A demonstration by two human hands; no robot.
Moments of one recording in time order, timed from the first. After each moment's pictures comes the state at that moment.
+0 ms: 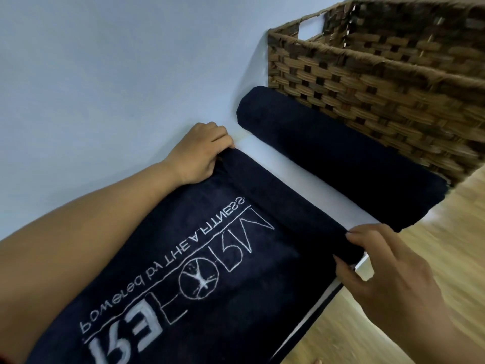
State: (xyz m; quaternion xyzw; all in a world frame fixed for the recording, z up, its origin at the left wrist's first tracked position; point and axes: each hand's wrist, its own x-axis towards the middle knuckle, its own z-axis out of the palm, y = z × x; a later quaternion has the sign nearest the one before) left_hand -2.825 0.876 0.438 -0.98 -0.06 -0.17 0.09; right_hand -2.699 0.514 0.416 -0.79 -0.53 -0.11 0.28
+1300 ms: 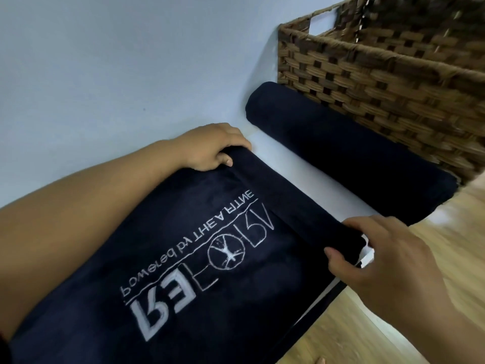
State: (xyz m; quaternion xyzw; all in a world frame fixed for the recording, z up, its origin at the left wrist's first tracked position) left_hand -2.823 0.872 0.466 -0.99 -0.11 0.04 -0.07; right_hand -2.703 0.524 0.435 -0.83 -0.49 -0.02 0.27
